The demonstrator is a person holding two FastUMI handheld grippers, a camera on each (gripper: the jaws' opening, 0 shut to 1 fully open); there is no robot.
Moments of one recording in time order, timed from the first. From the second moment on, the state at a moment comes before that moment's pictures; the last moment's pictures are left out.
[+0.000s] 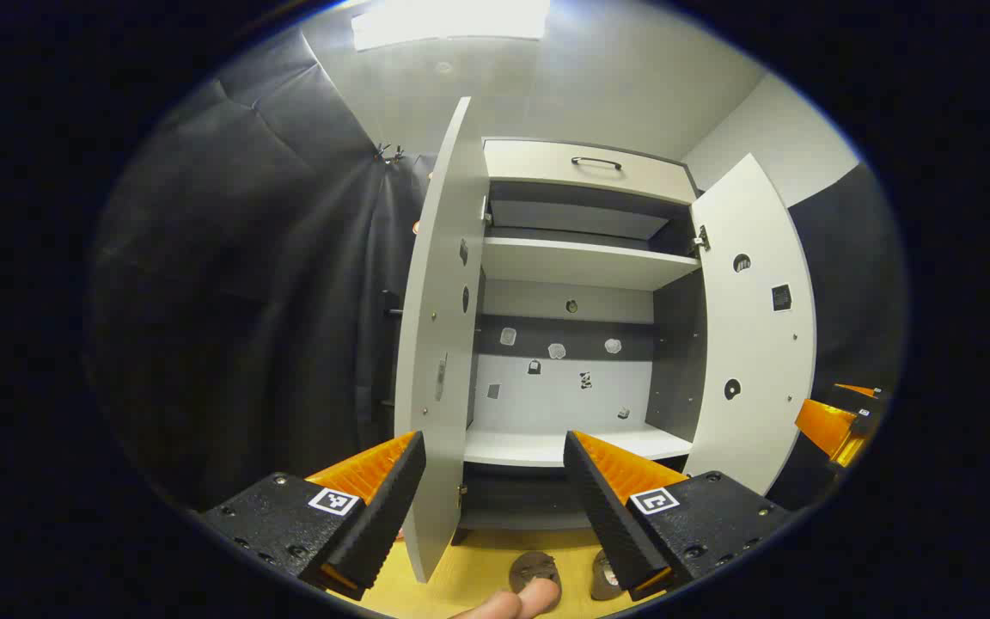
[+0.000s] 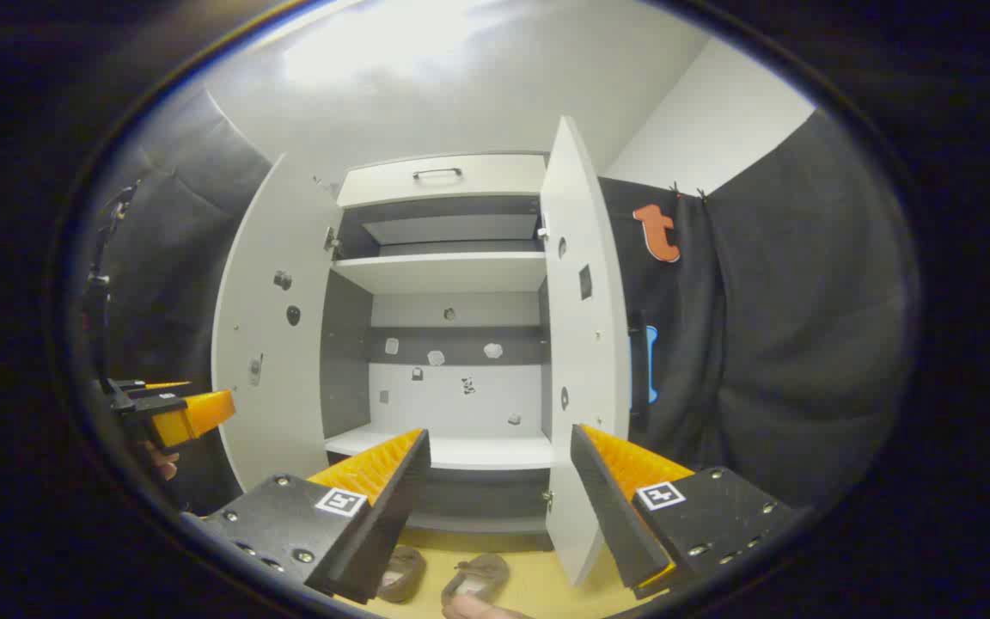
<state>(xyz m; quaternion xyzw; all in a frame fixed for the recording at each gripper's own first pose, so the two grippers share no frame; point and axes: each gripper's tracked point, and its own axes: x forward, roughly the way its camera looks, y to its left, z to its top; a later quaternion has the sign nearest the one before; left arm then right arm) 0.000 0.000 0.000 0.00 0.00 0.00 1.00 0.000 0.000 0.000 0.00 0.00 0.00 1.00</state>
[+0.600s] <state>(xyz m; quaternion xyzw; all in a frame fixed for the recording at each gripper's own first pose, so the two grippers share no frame) 0.010 -0.024 -0.032 0.01 0.03 -0.04 1.00 0.019 0.002 -0.035 -0.01 0.02 -0.01 1.00</state>
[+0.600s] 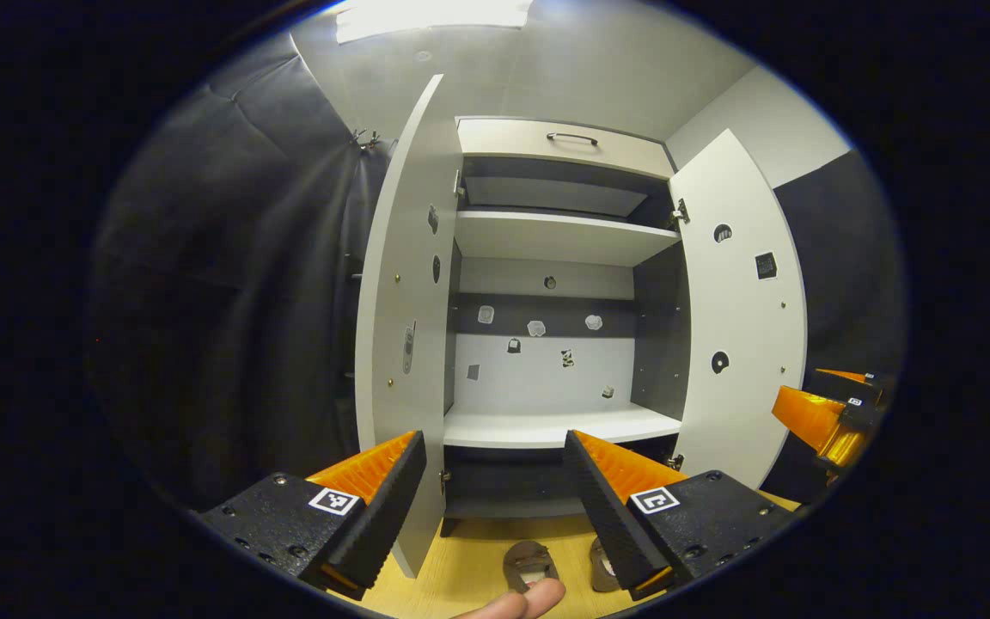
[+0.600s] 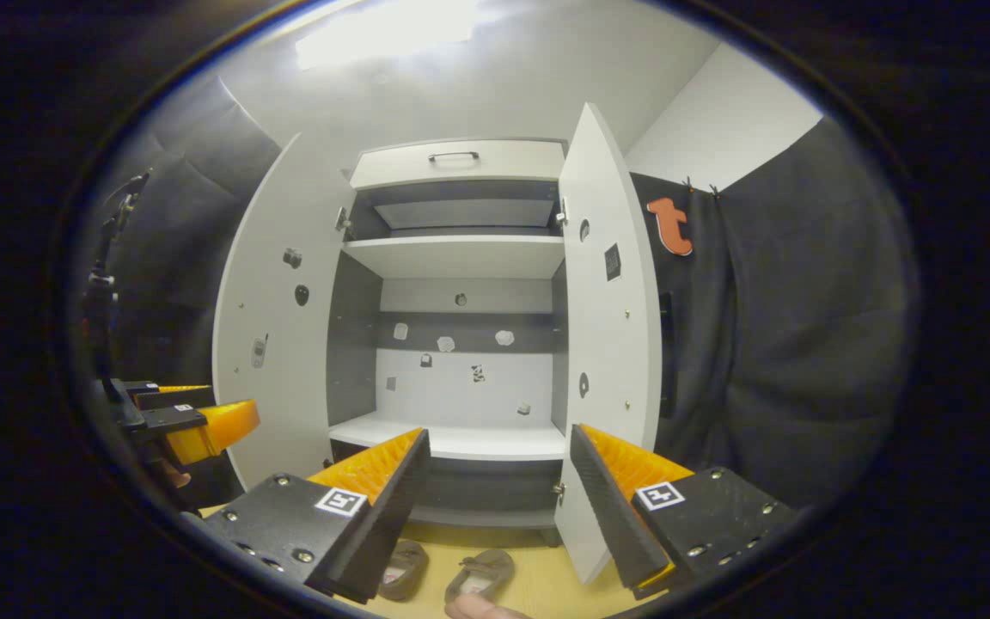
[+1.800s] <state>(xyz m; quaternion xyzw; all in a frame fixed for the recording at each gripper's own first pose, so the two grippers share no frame) 0.004 -0.018 -0.067 0.00 0.04 -0.03 1.00 0.058 0.047 -0.399 0.00 0.36 0.02 0.93</state>
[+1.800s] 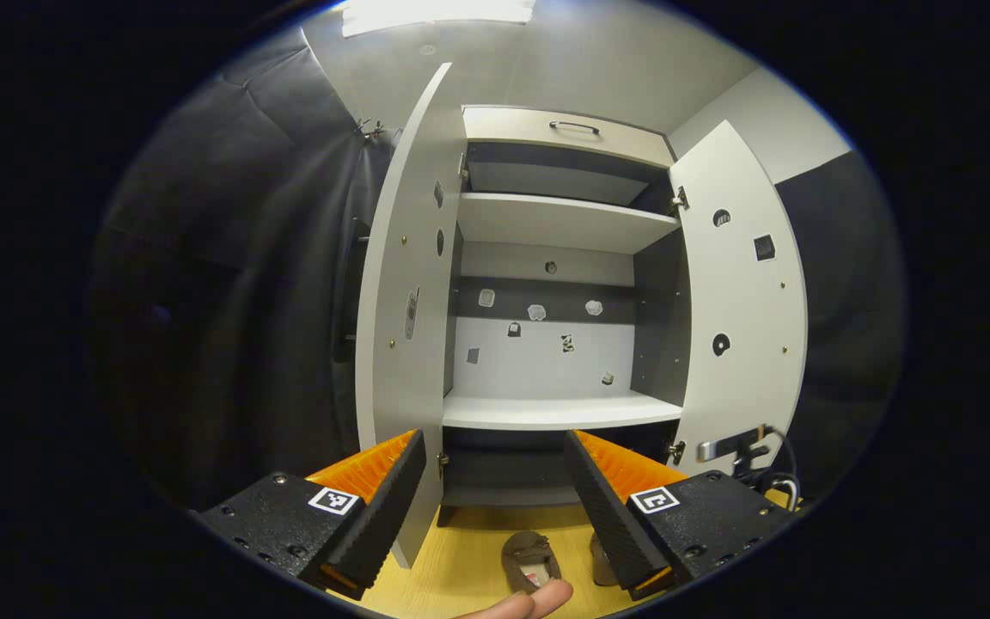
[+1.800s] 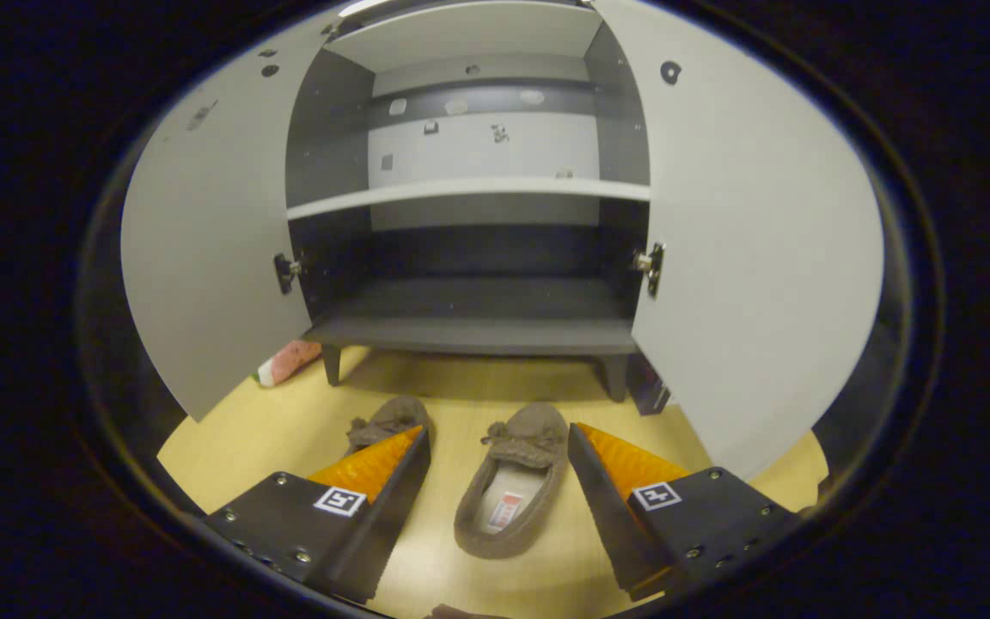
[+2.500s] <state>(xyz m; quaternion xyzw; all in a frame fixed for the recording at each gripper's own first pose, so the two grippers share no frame) 0.012 -0.012 -0.099 0.01 0.06 -0.03 1.00 0.086 0.059 -0.512 0.04 0.44 -0.02 0.90</state>
